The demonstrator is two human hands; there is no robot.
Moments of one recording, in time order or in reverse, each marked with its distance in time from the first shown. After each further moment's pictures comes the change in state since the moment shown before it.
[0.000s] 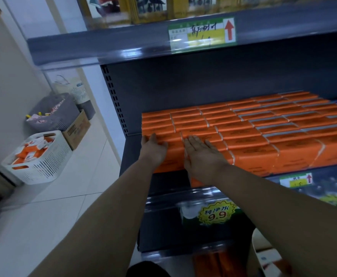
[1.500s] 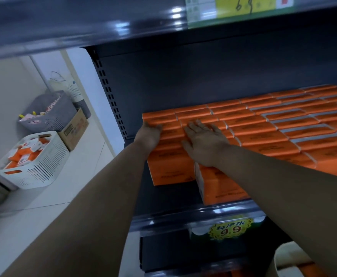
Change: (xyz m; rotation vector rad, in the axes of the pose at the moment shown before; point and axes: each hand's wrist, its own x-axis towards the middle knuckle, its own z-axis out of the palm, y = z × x) left_hand 0.082 0.001 -0.017 -0.297 -0.033 -0.020; right_hand 0.082 0.010 -0.014 -0.021 -0.029 0.048
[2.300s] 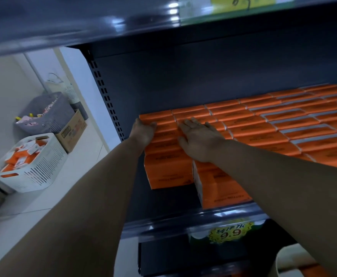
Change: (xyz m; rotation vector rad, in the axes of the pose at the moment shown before) left_hand 0.021 0.005 -0.004 -0.006 0.053 -0.020; right_hand 0.014 0.001 -0.009 0.050 -0.001 -0.024
